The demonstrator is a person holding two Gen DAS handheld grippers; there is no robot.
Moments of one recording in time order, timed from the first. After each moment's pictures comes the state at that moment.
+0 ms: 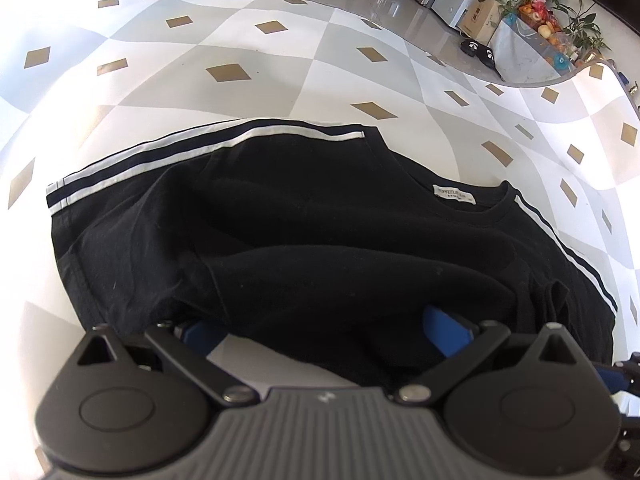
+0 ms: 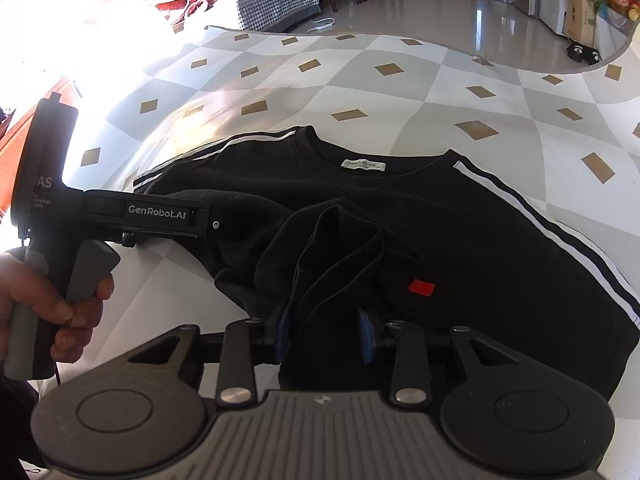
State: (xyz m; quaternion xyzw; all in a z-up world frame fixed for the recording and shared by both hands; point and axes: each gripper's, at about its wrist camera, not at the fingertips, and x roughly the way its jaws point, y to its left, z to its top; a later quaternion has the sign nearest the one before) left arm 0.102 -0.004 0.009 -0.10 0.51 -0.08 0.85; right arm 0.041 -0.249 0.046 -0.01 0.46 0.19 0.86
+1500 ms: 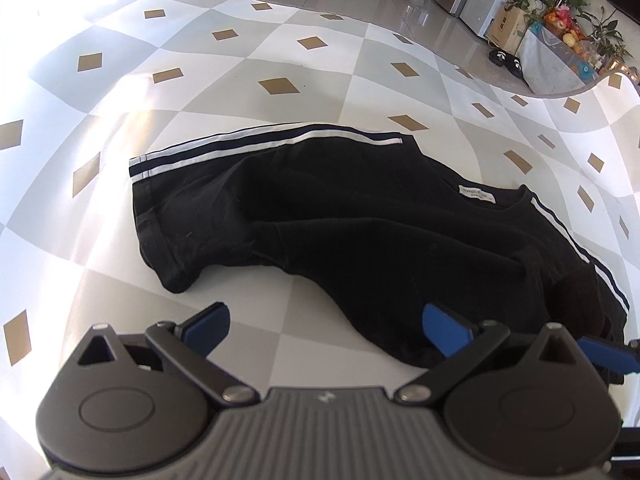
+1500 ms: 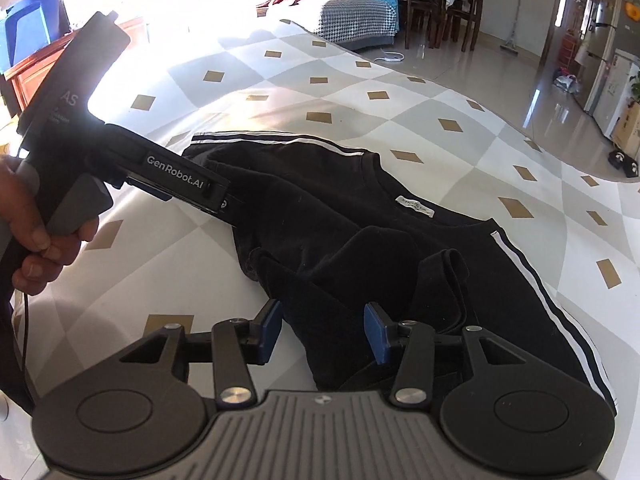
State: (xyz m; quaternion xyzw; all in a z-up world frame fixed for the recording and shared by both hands) left arm 0.064 0.013 0.037 -0.08 0.51 -0.04 0.86; right arm 0.017 -0.211 0.051 -0.15 0.40 0.26 0.86
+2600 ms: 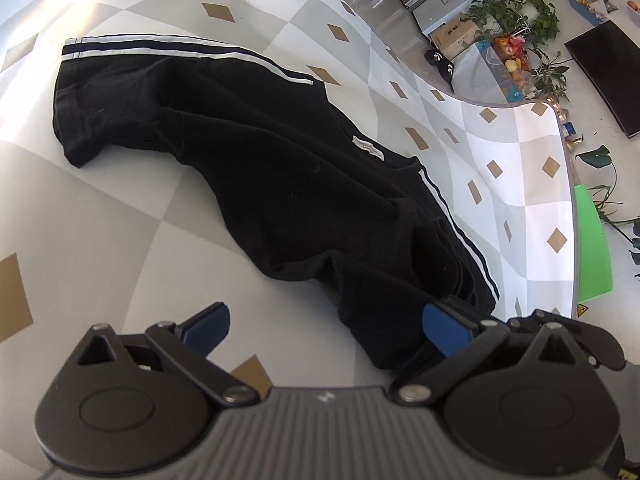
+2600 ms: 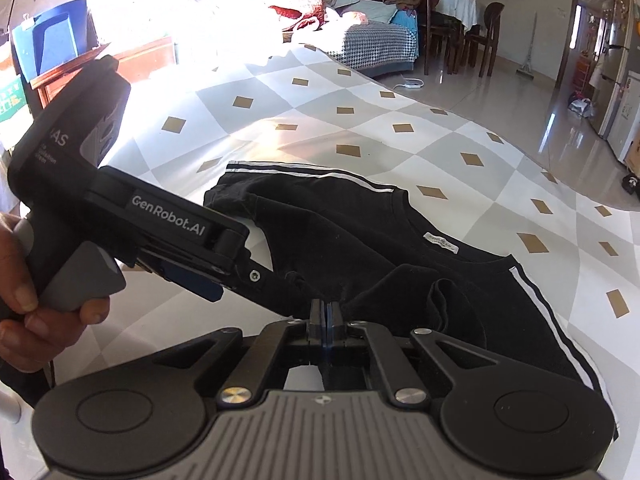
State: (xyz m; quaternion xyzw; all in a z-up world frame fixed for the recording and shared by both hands) left arm 0.033 0.013 0.028 -0.27 0.53 -0.17 0.78; right arm 0.003 -0.199 0.075 -0.15 0.37 0.29 0.87
